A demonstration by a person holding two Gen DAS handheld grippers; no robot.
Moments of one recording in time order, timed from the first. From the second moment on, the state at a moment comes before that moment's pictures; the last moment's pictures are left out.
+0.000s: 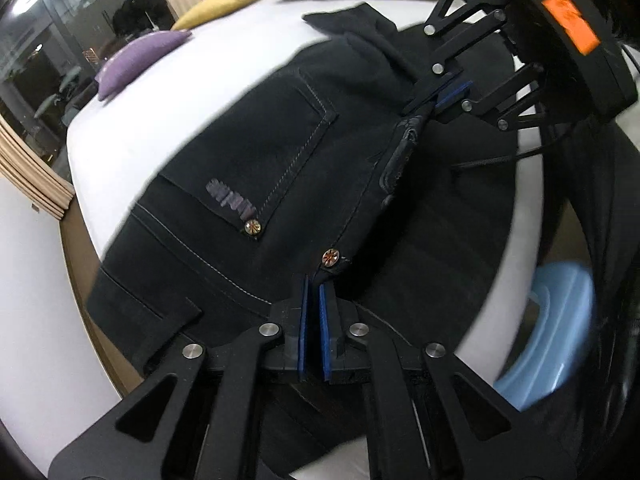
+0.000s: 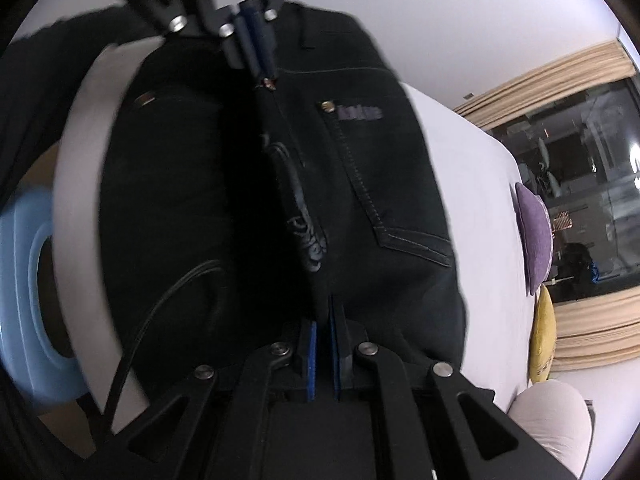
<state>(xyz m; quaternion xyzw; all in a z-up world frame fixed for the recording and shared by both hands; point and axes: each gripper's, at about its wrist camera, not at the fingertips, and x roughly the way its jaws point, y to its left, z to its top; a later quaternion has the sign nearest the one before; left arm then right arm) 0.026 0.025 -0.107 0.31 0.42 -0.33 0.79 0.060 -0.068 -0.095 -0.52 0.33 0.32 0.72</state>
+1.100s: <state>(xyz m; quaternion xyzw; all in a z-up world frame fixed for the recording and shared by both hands) 0.002 0.028 -0.120 0.31 0.44 -0.33 0.78 0.038 -0.038 -0.119 -0.57 0.34 0.27 0.70</state>
